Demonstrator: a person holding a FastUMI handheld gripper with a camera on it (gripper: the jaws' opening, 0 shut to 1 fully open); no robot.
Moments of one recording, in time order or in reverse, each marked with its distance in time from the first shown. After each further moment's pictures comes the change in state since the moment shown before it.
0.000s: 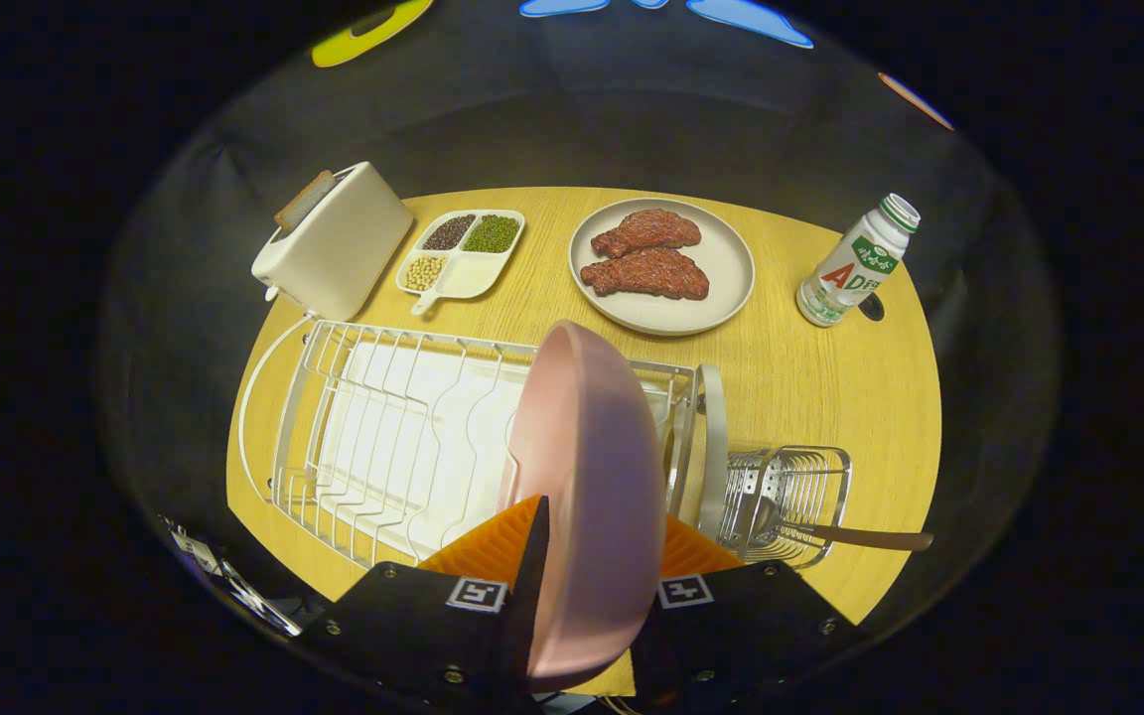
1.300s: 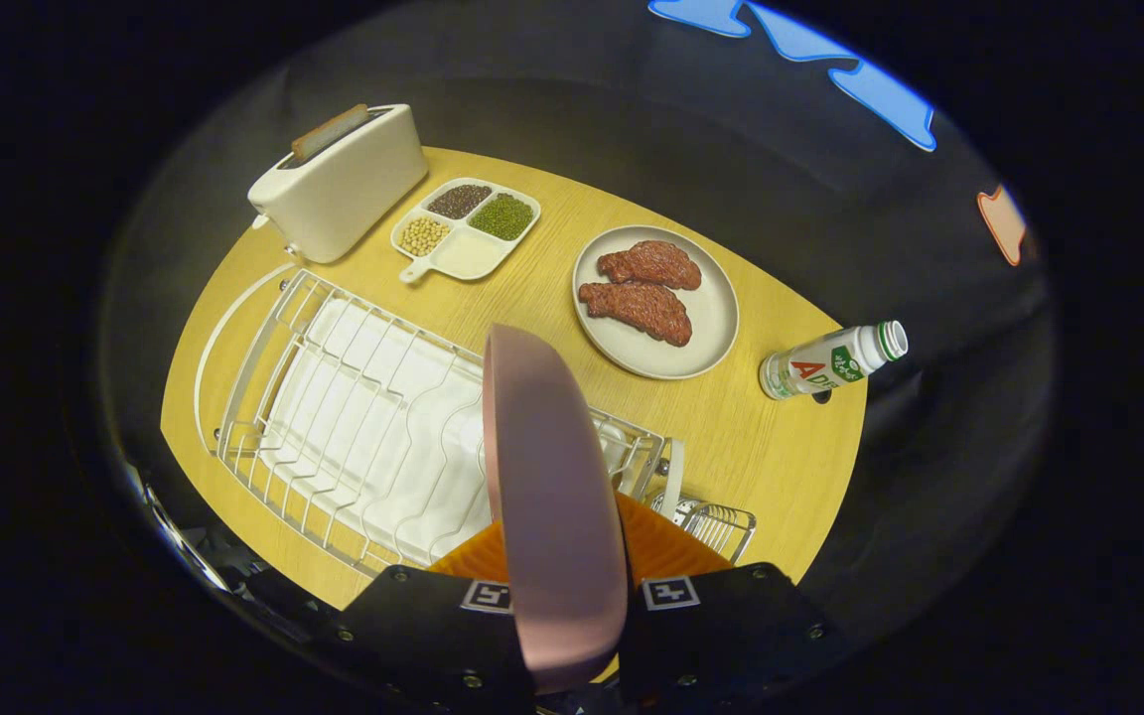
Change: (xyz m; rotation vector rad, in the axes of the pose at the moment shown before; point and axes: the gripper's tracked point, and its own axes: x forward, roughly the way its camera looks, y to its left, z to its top) arm -0.025 -0.003 0.039 -0.258 0.085 -0.179
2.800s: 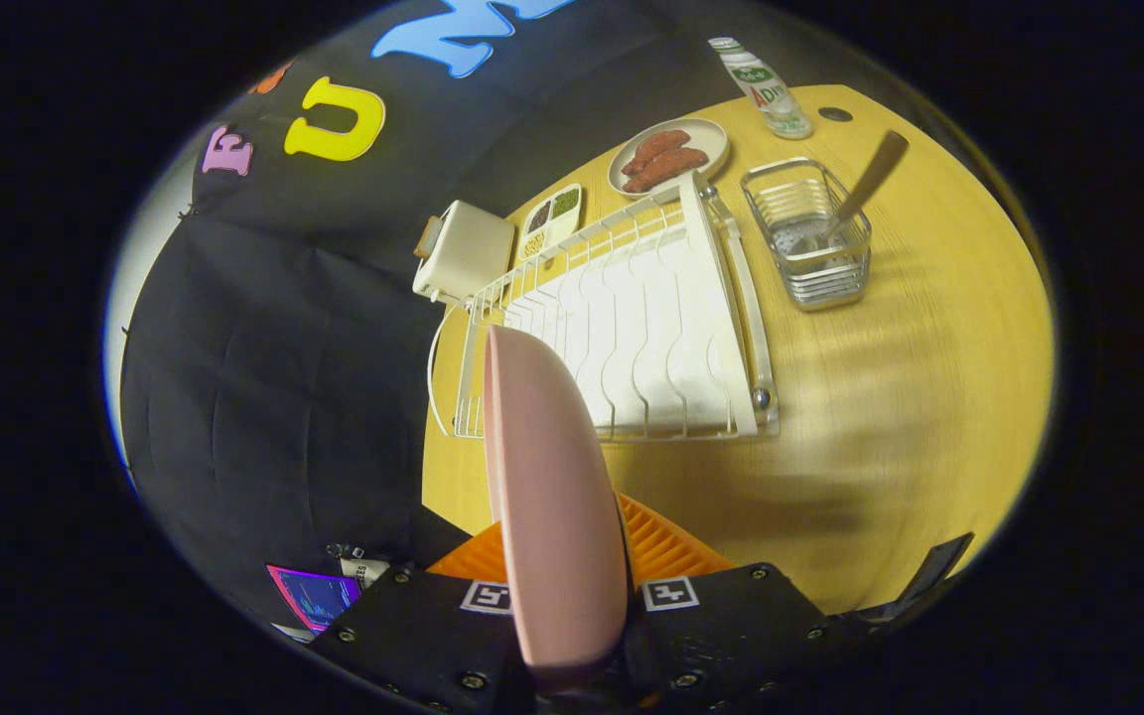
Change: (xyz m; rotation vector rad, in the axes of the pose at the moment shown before) arm -0.049 0.096 -0.215 0.610 -0.170 0.777
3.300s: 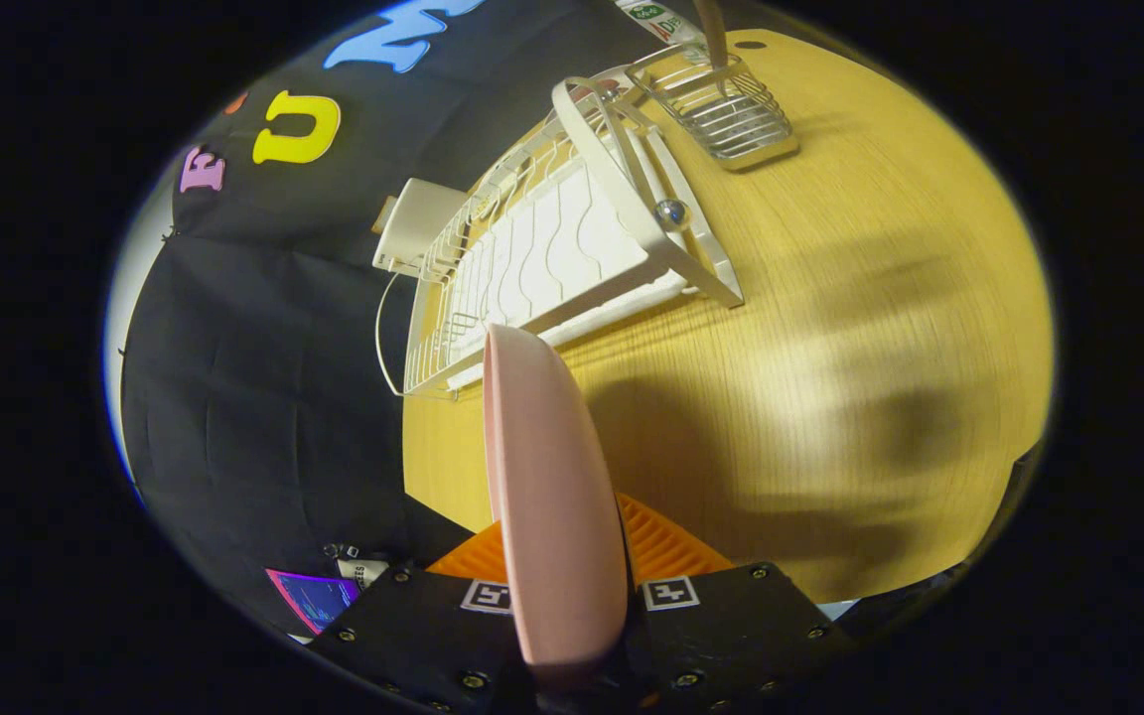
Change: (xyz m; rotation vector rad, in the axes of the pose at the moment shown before) arm 0.052 -0.052 -0.074 0.094 0.012 0.005
